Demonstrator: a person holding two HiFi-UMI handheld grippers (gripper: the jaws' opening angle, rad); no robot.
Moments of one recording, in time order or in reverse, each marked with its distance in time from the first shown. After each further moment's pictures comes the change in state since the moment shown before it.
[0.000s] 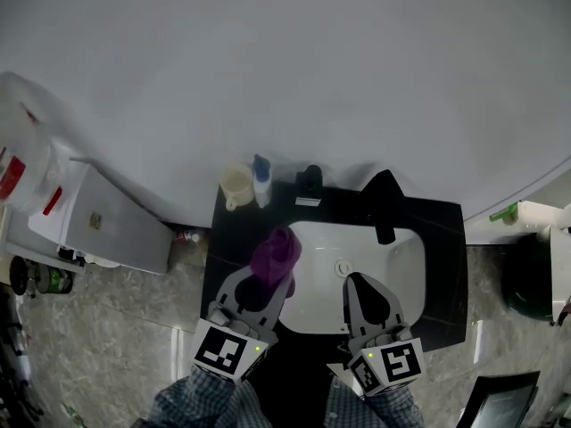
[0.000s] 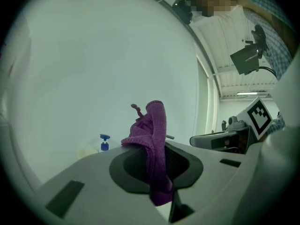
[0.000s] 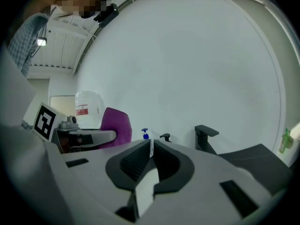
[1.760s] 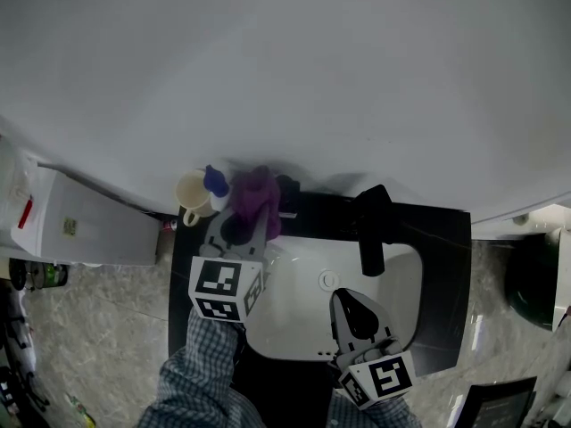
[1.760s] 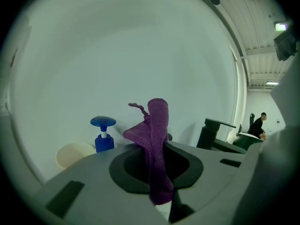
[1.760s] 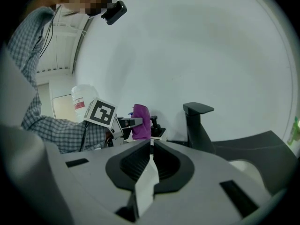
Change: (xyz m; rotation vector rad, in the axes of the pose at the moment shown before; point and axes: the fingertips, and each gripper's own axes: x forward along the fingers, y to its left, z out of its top) left arm 0.176 0.109 -0.061 -0.060 0.138 0.268; right arm 0.048 -0.082 -0.059 0.068 0.170 0.071
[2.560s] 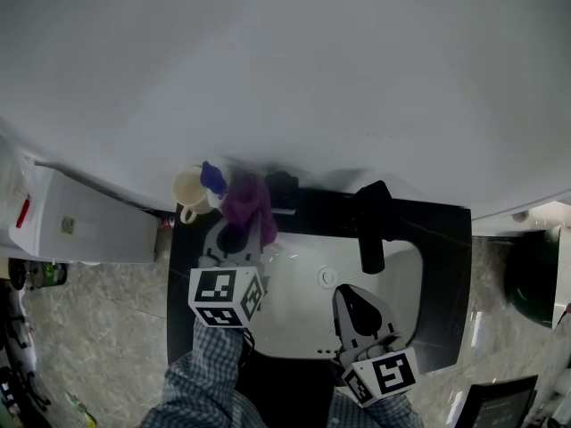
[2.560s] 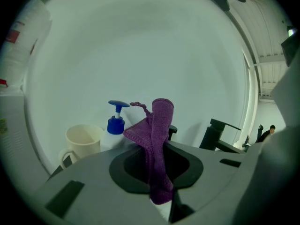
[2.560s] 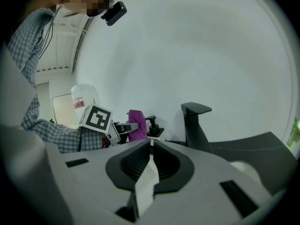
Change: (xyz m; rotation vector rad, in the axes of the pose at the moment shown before) left arm -0.011 0.008 -0.024 -0.138 -0.012 0.086; right arm 0.000 -0.008 -0.002 -0.008 0.011 -0.006
